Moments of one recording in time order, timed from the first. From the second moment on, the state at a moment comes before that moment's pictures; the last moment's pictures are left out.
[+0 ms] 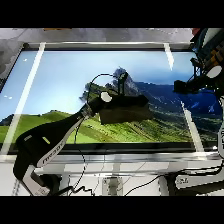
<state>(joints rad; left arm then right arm) -0.69 -1.80 1.52 0.33 -0.56 -1.02 -0.30 -1.57 1.49 -1.23 1.21 1.30</state>
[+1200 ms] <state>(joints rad) -0.34 -1.67 1.53 0.50 -1.12 -0.89 -0.02 -1.82 1.32 -0.81 1.11 0.97</state>
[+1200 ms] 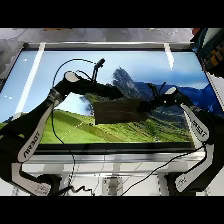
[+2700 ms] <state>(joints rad) -0.29 -1.12 1.53 1.36 -1.20 -1.12 -1.07 -1.34 1.36 -1.54 1.39 1.69</state>
